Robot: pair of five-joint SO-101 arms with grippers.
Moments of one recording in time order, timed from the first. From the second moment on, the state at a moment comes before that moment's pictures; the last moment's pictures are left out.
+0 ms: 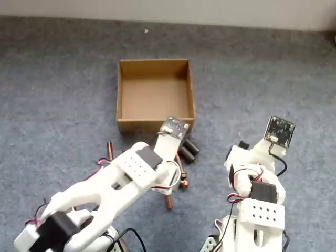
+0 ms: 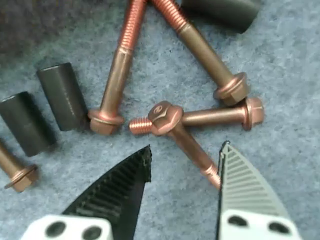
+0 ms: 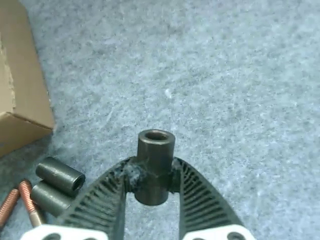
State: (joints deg) left arm 36.8 -18.4 49.2 60.8 24.4; right arm 3.8 -66.9 74.9 48.0 -10.4
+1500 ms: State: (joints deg) left arm 28.4 -54.4 55.2 57.0 13.1; right arm -1.6 -66.9 74.9 48.0 -10.4
